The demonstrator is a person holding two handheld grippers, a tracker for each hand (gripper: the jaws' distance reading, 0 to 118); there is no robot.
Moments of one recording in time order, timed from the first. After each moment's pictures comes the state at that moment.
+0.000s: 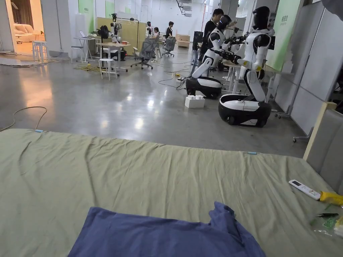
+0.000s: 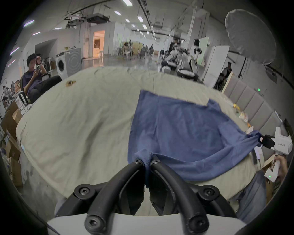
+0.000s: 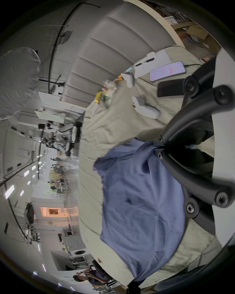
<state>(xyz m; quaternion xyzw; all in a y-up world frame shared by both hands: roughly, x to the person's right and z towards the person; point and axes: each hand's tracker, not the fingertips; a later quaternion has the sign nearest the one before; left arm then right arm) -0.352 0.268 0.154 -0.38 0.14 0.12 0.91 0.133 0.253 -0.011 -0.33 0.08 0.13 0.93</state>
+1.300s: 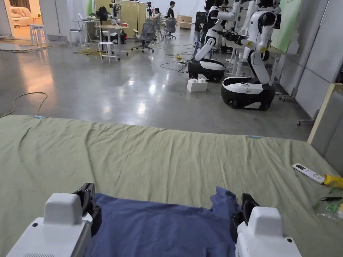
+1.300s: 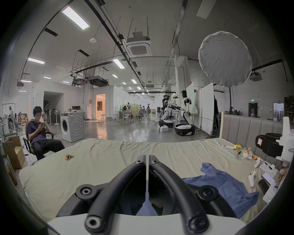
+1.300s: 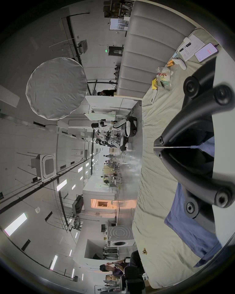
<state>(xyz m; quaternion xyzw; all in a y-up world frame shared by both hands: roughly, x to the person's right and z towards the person) -0.286 0.369 0.077 -0.04 0.18 -0.01 0.98 0.011 0.354 -0.024 -0.01 0.11 0.07 0.99</state>
